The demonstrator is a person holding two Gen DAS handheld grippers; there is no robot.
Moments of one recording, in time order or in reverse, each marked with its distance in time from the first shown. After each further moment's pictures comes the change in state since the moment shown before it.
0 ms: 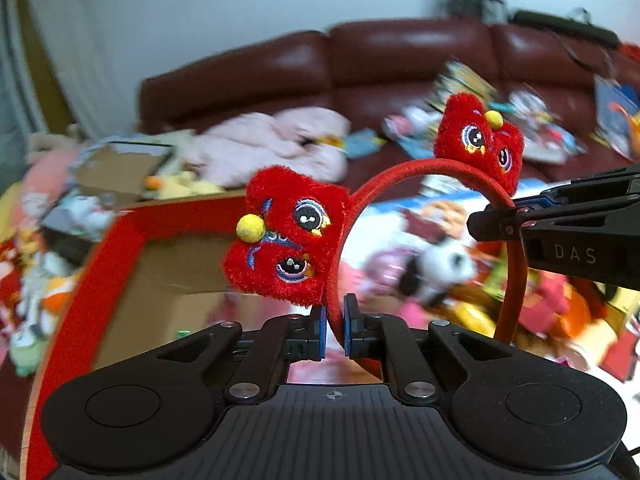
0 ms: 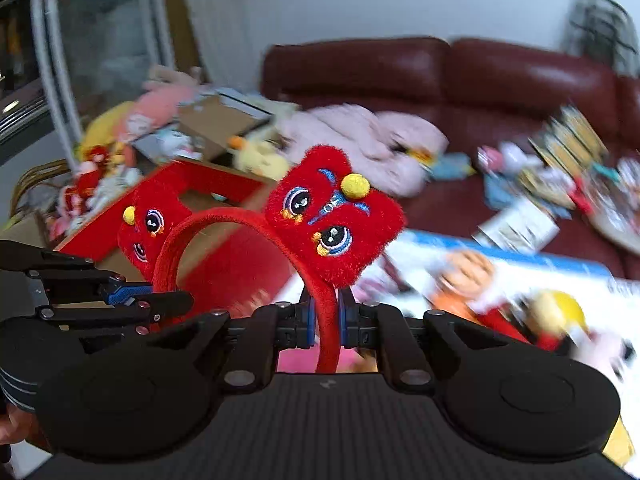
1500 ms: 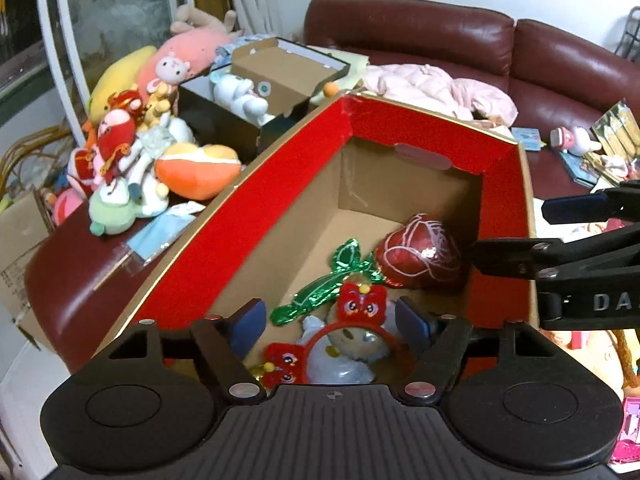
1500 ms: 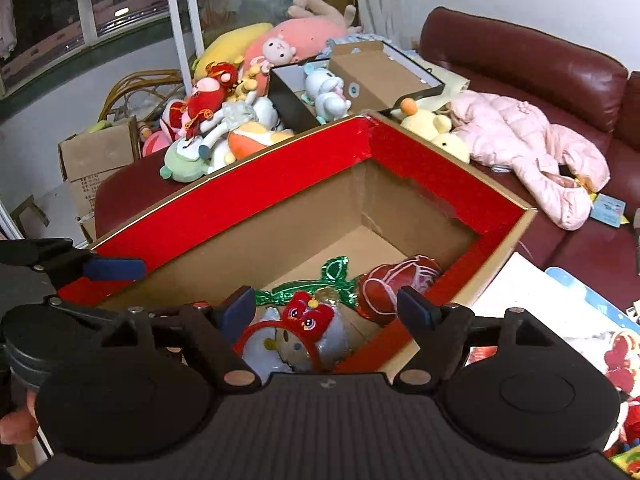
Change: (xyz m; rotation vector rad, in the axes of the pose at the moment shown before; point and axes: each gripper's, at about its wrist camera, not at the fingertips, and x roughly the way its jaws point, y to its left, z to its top) left arm 0.009 0.176 -0.071 -0.364 0.140 0.227; right arm 0.108 0.164 0.031 -0.256 0.156 0.252
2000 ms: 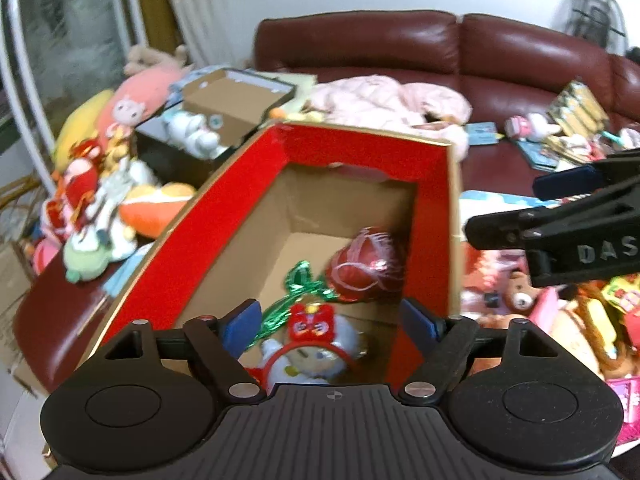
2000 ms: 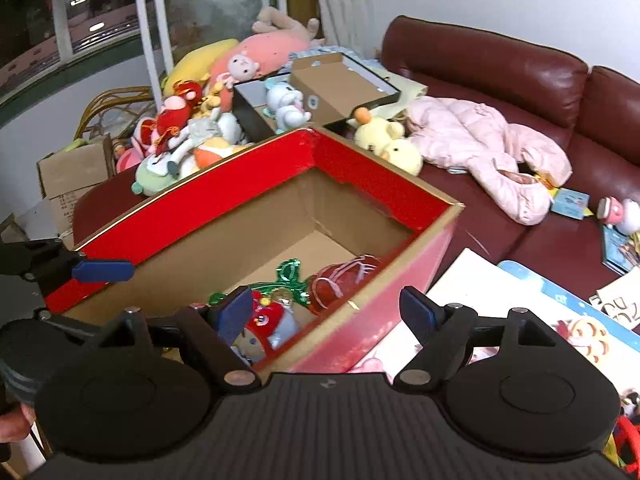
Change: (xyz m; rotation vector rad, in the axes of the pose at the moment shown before) left arm -0.017 -0.054 0.004 0.144 -0.060 -0.073; right arm -0.032 -0.042 -0.010 0.055 -0.036 -0.081
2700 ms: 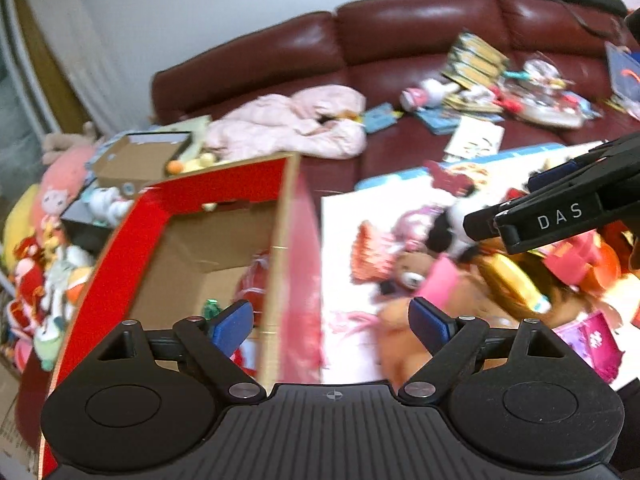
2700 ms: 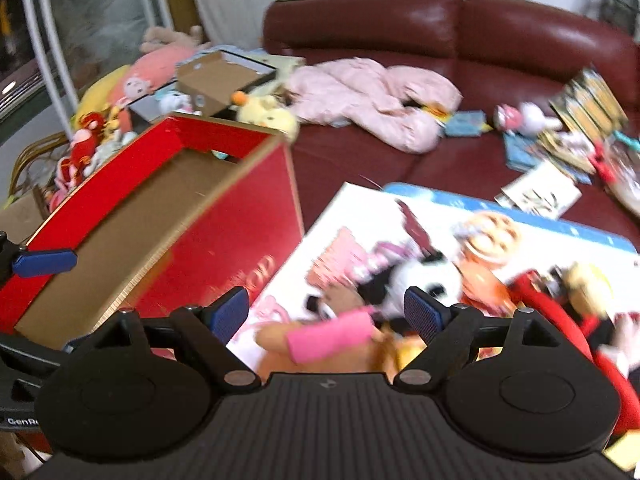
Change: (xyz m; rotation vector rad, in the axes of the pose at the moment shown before) left arm -0.018 -0.132 -0.013 0.310 -0.032 -0.118; right arm -0.058 -0.109 -0.095 0.285 0.025 -0.170
